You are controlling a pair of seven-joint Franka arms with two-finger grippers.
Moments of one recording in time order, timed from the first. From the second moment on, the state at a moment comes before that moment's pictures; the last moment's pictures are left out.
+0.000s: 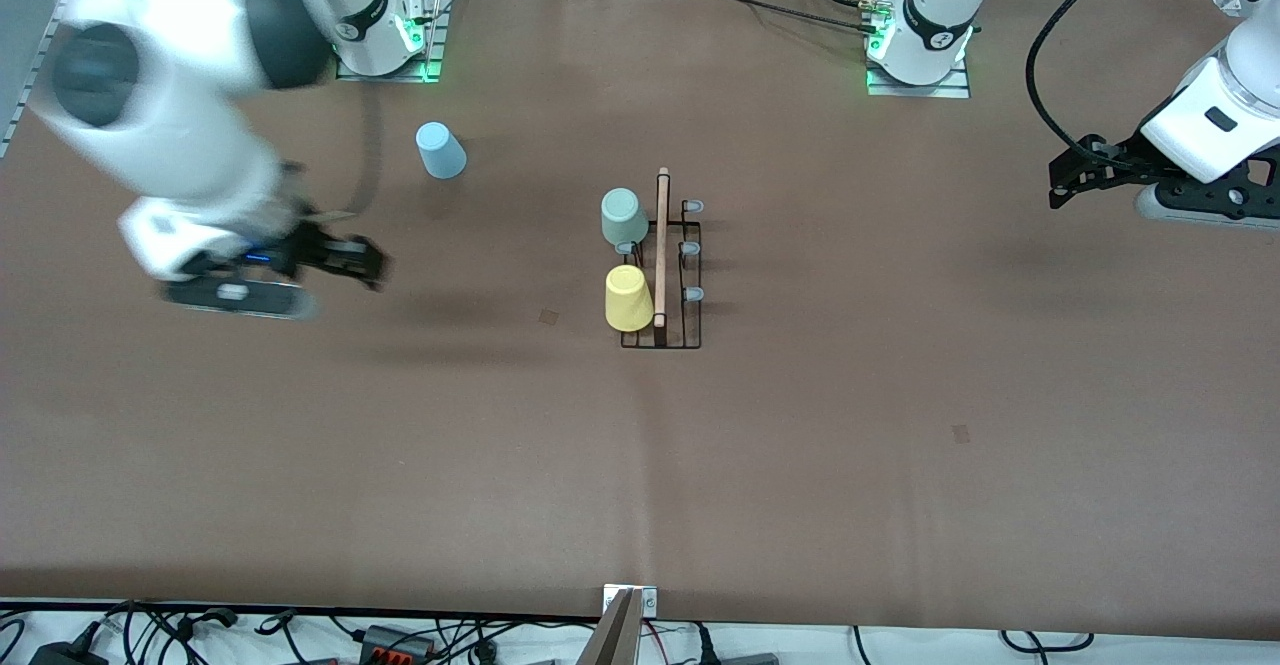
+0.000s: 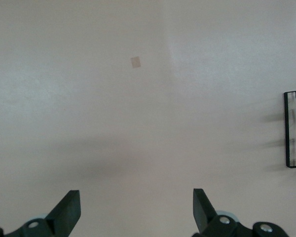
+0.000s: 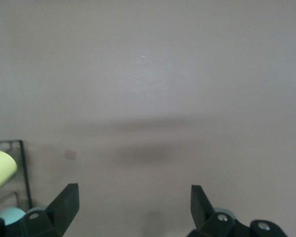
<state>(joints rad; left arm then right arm) -0.07 -0.05 0.01 -1.72 0.02 1.68 0.04 0.05 0.21 0.20 -1.51 -0.06 1.73 0.32</state>
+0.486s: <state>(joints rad) -0.07 -0.05 0.01 -1.72 0.02 1.68 0.04 -0.10 0.07 -0.02 -1.52 -0.04 1.61 0.01</state>
